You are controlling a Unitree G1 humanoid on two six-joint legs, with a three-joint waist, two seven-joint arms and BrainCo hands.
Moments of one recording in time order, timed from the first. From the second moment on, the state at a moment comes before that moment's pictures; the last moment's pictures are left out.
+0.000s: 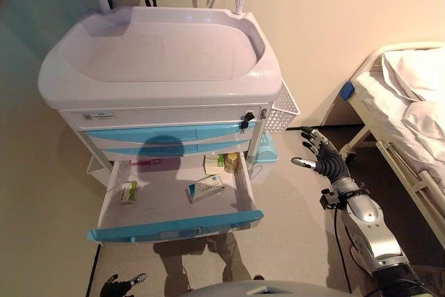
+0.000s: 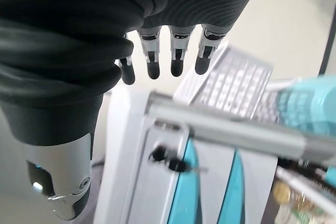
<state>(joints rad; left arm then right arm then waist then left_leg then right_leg) 0.10 0.32 0.14 1.14 -0.18 -0.06 0.13 0.06 -0.45 0.12 -0.05 0.31 -0.18 0.07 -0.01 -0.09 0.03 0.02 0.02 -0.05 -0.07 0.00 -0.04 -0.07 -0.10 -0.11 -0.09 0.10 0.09</state>
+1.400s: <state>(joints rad) -0.10 0.44 0.09 1.09 -0.21 -0.09 0.20 -0.49 -0.50 0.54 -0.09 0.24 -0.21 0.09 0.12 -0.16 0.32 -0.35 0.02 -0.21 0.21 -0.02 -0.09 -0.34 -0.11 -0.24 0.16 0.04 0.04</state>
